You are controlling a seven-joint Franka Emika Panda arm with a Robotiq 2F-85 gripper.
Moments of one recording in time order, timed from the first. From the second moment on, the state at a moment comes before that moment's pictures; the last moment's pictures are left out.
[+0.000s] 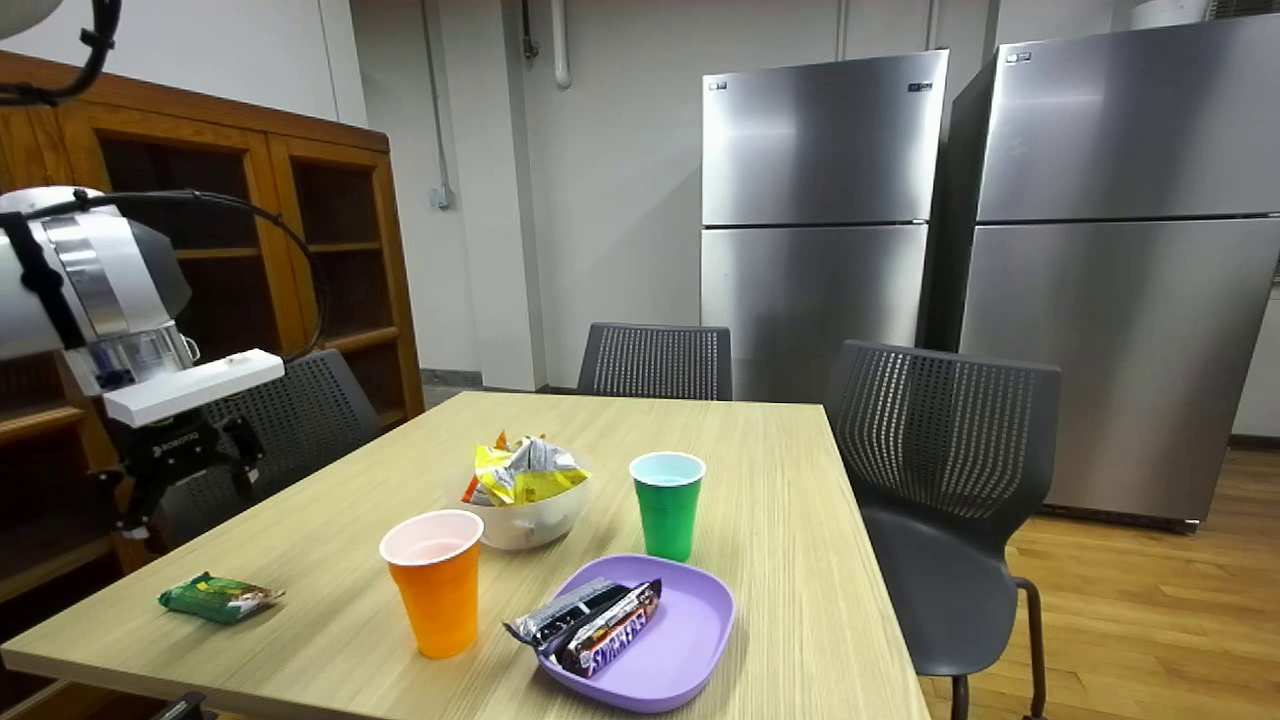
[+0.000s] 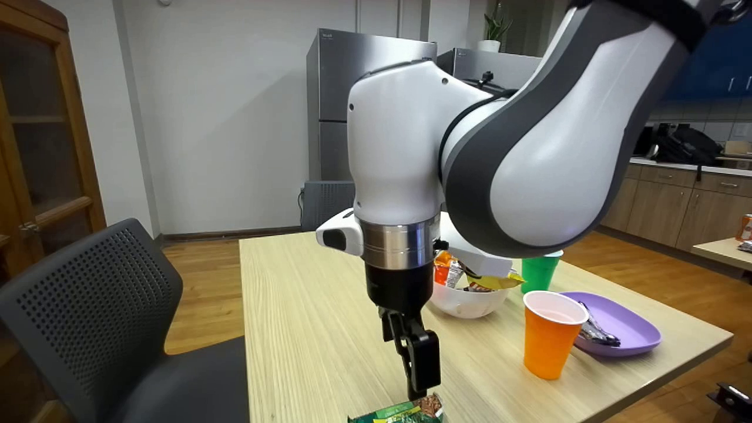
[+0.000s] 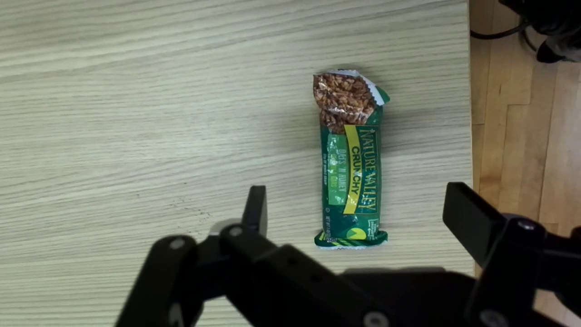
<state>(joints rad) 0.33 0.29 0.28 -2.45 -0.53 2.67 -0.45</state>
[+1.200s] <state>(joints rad) 0.33 0.49 0.28 -2.36 -0.58 2.69 -0.45</state>
